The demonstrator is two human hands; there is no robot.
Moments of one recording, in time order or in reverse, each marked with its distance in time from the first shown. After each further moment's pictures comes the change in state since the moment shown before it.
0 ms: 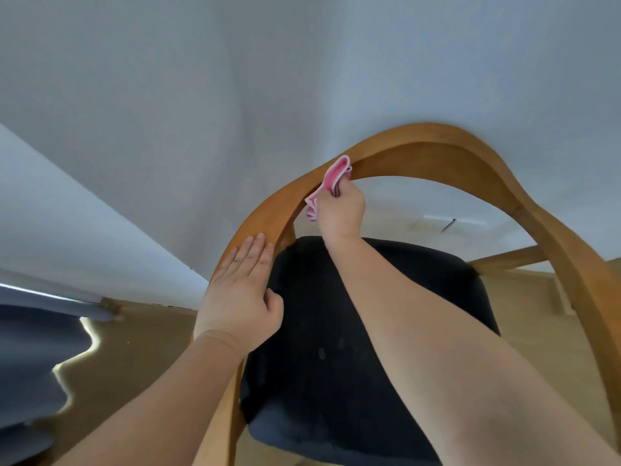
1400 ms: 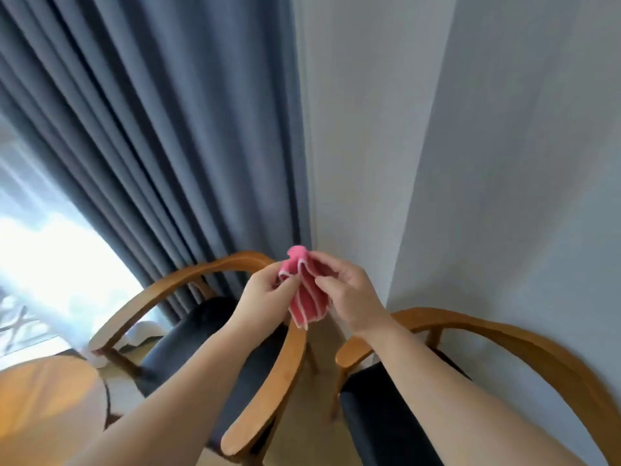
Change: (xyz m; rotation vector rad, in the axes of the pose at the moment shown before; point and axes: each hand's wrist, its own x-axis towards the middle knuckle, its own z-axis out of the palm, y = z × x) left_hand -0.352 0.159 -0.363 -0.991 0.803 -0.765; right_hand -0.375 -0.288 -0.170 0.148 -1.686 -0.454
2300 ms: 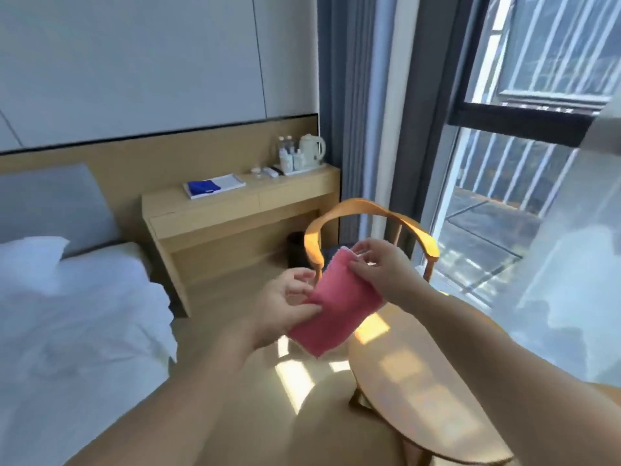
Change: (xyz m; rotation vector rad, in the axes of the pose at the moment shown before) left_hand -0.613 -0.103 -0.451 0.115 1.158 -0.389; right_hand -0.117 -0.052 0.775 -0.350 -1.251 -0.286
